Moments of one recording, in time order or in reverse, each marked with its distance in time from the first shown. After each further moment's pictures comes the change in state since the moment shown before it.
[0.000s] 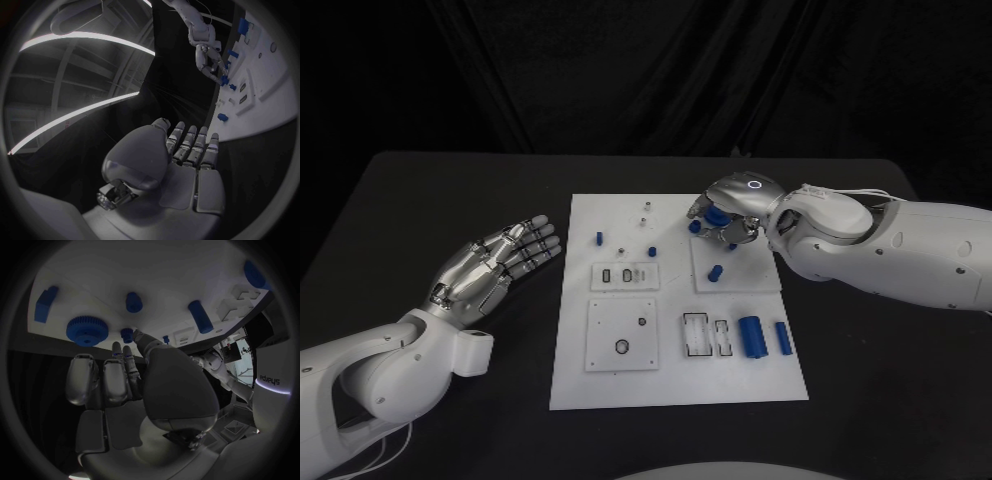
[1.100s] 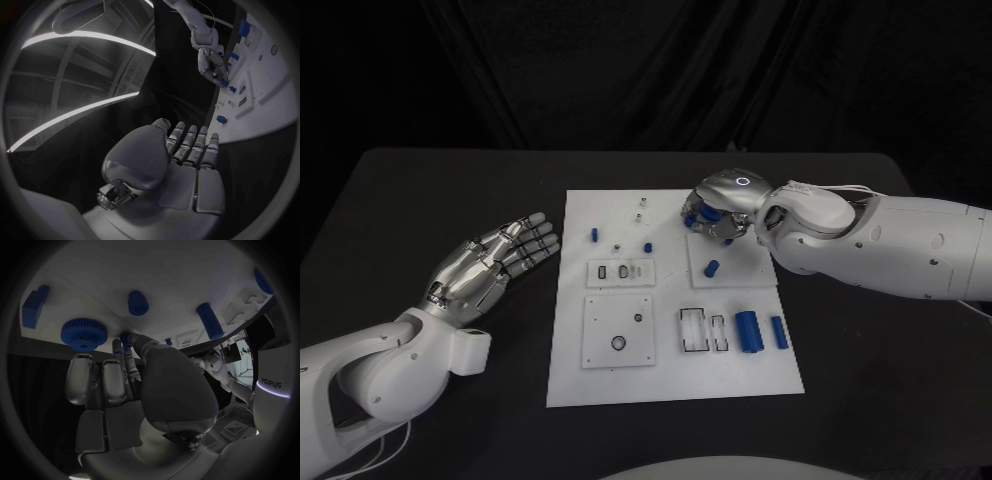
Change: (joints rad) left arm 0.000 0.005 -0.003 -0.002 0.003 0.012 0.000; left_hand 0.000 0.000 0.018 0.001 0.000 0.004 0.004 0.000 0.001 0.007 0.007 0.008 0.000 0.002 0.002 0.004 0.000 0.000 0.000 0.000 0.000 0.000; right arm -0.015 0.043 0.001 -0.053 0.001 -0.014 0.012; right_hand 0.044 0.036 0.062 -0.015 0.124 0.125 0.014 0.051 0.041 0.112 -0.011 0.034 0.002 0.006 0.014 0.000 -0.001 0.000 -0.009 0.016 -0.004 0.007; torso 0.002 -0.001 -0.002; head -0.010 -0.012
